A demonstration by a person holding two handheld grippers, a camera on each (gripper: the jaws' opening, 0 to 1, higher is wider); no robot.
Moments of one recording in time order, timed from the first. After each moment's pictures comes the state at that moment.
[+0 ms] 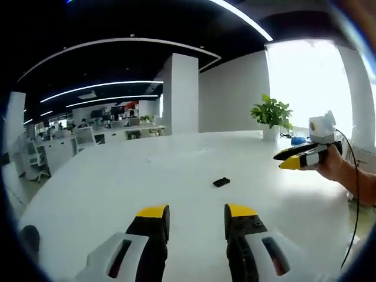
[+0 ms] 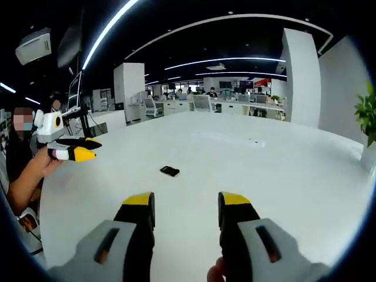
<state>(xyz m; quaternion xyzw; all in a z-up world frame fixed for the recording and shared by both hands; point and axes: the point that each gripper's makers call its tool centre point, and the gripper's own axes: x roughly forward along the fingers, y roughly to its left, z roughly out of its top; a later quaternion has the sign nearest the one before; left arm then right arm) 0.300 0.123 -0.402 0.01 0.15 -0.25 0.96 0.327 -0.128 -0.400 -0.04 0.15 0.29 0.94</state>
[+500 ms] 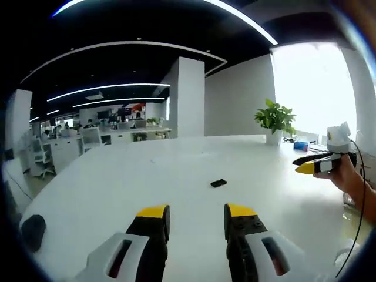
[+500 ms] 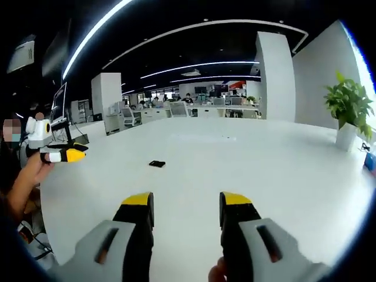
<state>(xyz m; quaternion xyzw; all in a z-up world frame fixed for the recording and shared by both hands) 0.274 0.124 -0.399 0.00 0.14 -0.22 0.96 0.276 -0.169 -0.398 -0.02 0.14 0.21 0.97</state>
